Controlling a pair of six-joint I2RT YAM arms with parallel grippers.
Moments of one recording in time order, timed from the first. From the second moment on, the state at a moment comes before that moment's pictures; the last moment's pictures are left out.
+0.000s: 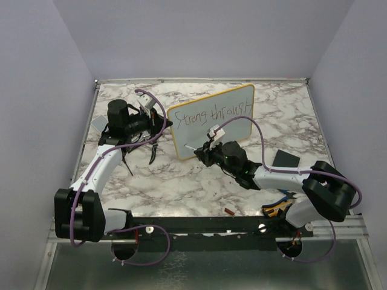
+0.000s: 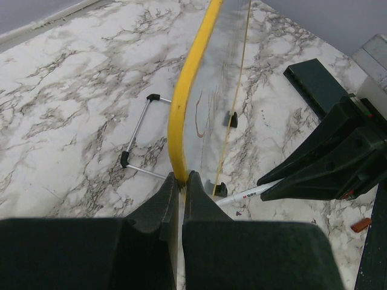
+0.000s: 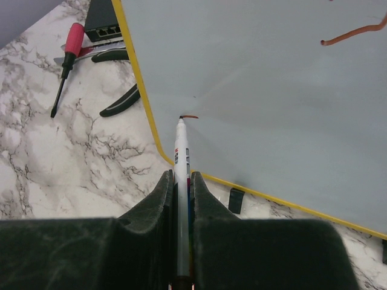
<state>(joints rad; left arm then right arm) -0.11 1.26 0.87 0.12 0.87 0.00 0.90 1.48 0.63 0.62 0.11 0.18</state>
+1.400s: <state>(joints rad) -0.11 1.26 0.87 0.12 0.87 0.00 0.96 1.54 0.64 0.60 0.15 0.19</state>
